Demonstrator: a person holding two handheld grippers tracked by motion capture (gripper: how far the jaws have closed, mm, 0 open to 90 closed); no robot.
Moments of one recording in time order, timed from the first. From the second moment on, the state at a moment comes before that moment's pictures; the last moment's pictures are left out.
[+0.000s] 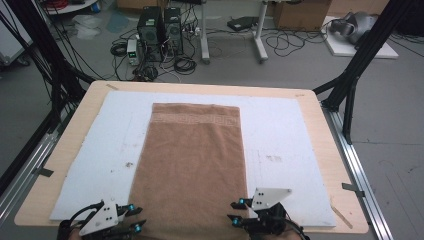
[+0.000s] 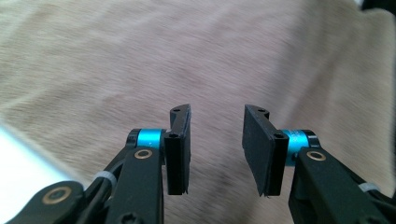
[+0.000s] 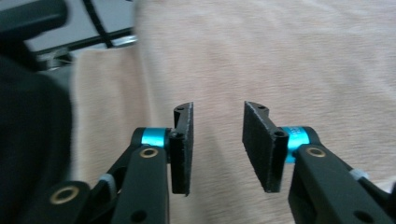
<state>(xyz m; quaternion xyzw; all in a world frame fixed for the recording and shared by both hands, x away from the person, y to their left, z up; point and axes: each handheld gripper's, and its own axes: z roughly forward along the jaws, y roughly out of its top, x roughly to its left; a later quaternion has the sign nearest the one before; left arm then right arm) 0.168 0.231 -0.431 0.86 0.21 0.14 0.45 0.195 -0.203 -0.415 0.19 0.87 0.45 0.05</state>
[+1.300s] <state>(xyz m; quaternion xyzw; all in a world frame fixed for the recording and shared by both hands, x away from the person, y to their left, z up) 0.256 0.239 -0.402 0.84 0.28 0.16 0.44 0.285 -0.202 -0.384 0.26 0.86 0.43 0.11</state>
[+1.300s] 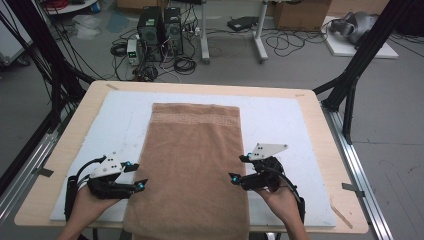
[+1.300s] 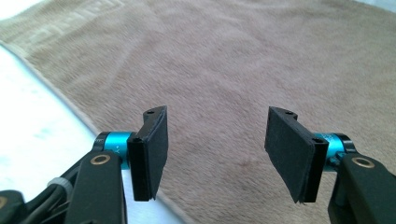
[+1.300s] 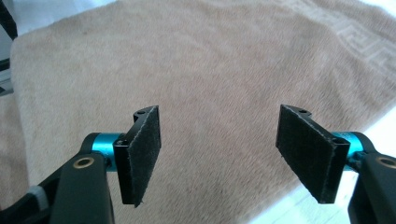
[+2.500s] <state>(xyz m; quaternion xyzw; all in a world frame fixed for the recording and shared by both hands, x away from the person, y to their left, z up) 0.293 0.236 -0.382 0.82 0.29 0.15 0.47 0.322 -0.205 -0.359 0.27 0.85 0.44 0.12</state>
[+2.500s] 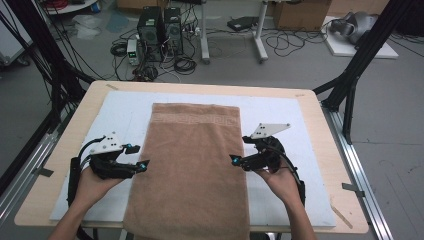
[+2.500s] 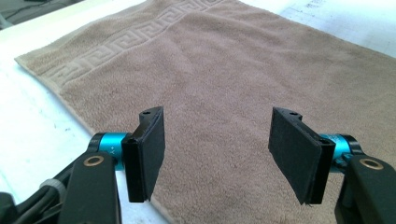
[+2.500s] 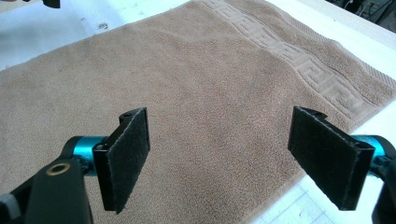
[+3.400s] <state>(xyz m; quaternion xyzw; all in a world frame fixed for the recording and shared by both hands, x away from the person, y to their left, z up) 0.365 0.229 -0.358 0.80 0.33 0.17 0.47 0.378 -0.209 -0.334 0.30 0.84 0.43 0.14</state>
